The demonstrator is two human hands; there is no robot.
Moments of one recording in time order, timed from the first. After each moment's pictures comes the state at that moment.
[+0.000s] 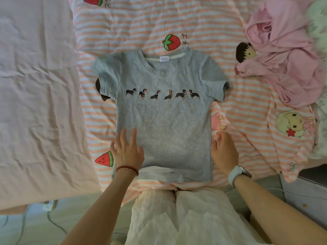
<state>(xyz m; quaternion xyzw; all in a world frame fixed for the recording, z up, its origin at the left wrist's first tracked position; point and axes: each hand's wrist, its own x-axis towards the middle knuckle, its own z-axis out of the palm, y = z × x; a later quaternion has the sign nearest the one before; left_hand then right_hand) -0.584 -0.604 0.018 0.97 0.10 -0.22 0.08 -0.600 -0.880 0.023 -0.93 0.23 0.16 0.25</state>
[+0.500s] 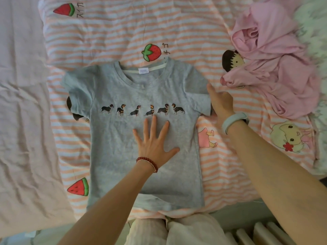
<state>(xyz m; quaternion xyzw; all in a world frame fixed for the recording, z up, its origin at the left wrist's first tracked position) -0.516 -0.719 -0.034 0.96 -0.11 -0.25 0.06 -0.414 -0.934 -0.010 -0.75 0.44 0.15 0.47</state>
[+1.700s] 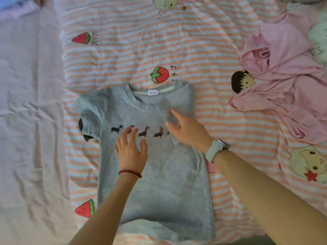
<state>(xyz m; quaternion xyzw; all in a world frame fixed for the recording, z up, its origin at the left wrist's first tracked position) -0.465 -0.676 -0.008 0.95 0.13 -0.07 0.26 -0.407 -0.854 0.014 -0.90 -0.03 0.24 0.36</state>
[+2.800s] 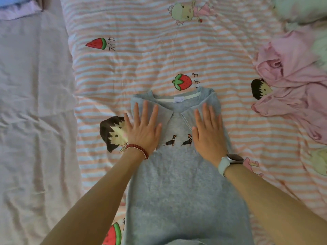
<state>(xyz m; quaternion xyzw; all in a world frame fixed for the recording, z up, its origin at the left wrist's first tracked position) -0.373 -0.598 -0.045 0.98 -0.13 -0.15 0.08 -0.418 -0.798 -0.022 -0.99 0.02 0.11 0.10</state>
